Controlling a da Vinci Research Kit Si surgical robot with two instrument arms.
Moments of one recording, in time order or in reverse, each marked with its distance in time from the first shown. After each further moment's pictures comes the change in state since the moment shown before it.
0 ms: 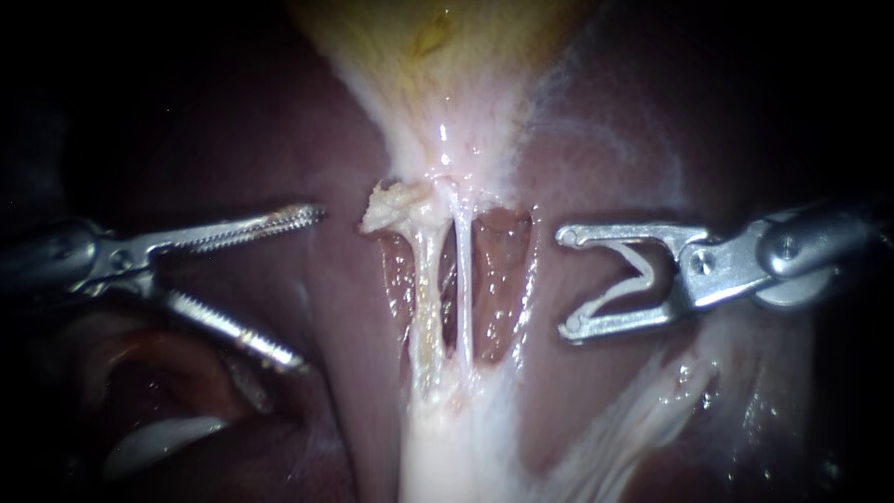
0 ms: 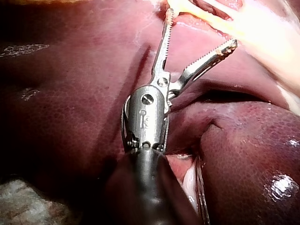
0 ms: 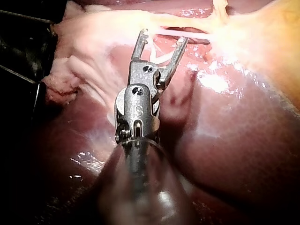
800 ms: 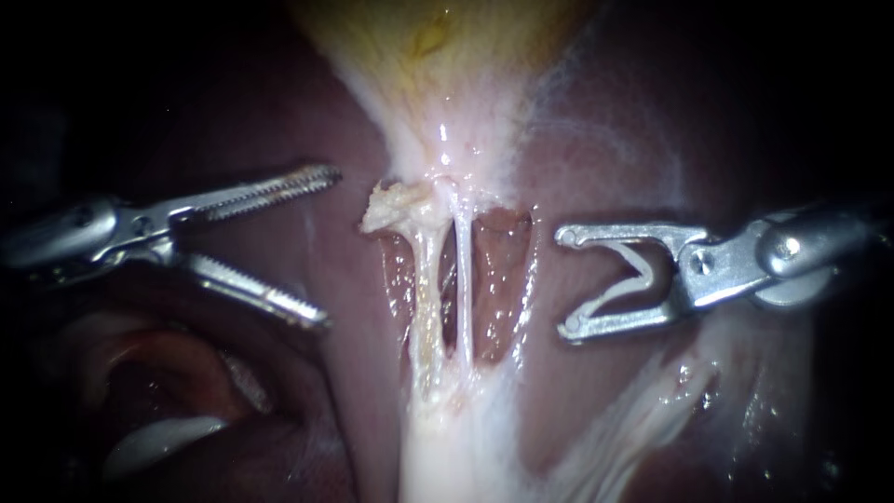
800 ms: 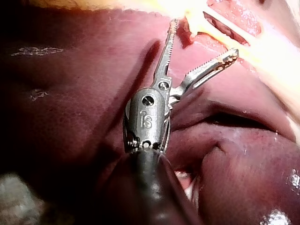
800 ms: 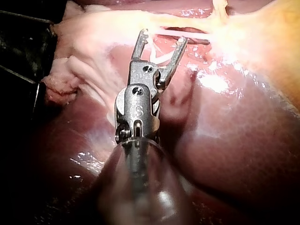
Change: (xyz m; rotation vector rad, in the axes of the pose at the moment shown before) right arm 0.000 0.000 0.000 -0.001 0.000 0.000; left arm 0.000 0.004 0.002 -0.014 -0.003 -0.112
